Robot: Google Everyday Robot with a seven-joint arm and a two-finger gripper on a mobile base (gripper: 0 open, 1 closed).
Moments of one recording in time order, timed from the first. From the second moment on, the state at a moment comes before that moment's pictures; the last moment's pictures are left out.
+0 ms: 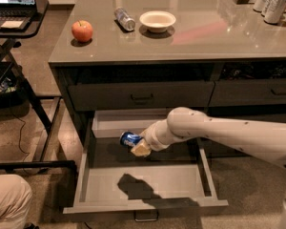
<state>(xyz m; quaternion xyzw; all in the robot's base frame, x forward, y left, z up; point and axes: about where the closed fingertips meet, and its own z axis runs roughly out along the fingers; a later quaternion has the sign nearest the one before) 0.579 0.010 0.556 -0.51 0.79 0.20 0.28</state>
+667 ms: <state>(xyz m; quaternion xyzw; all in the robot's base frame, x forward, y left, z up) 0.572 -0.037 0.683 -0.57 0.76 0.13 0.27</state>
